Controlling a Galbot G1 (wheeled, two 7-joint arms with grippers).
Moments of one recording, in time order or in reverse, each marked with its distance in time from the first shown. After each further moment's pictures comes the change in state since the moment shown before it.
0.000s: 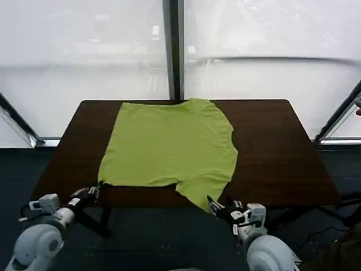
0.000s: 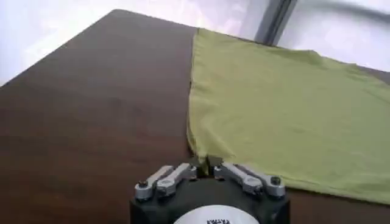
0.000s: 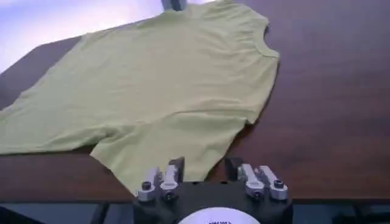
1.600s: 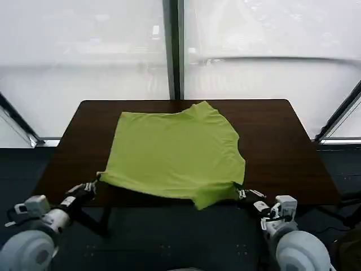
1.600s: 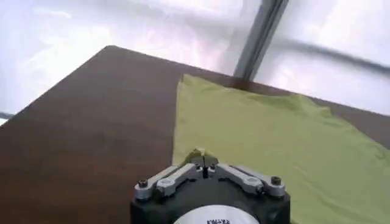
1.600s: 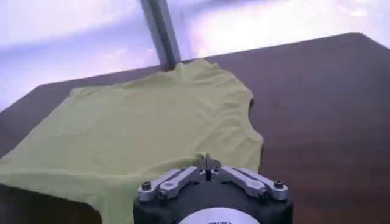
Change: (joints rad) left arm -0.082 -0.040 -0.058 -0.140 -0.051 0.034 -0.051; right arm 0.101 -0.121 0.179 0.028 0.113 0.056 -0.044
